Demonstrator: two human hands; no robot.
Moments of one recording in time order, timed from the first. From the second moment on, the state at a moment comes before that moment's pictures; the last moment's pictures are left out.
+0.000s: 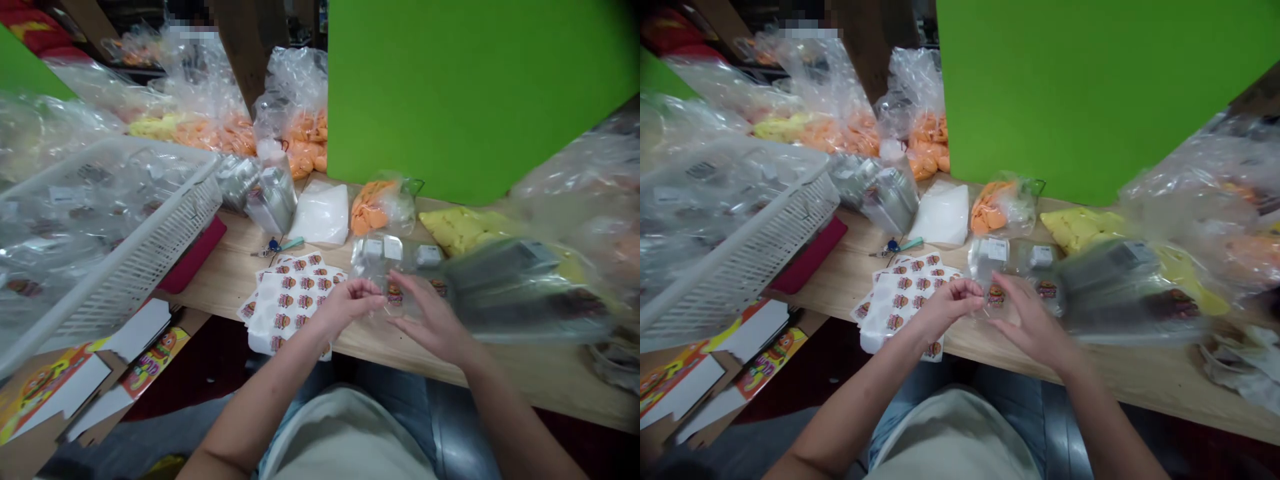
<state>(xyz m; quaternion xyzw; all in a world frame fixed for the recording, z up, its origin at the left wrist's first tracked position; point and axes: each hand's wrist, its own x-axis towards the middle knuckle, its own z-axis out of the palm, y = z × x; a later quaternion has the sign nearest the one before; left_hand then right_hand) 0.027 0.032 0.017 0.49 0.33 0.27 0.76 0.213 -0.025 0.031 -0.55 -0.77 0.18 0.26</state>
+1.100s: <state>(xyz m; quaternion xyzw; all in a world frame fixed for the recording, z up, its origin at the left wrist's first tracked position) -0.181 0.077 -0.031 0.59 0.59 0.13 0.54 0.081 -0.003 -0.062 -0.32 -0.92 0.12 0.18</state>
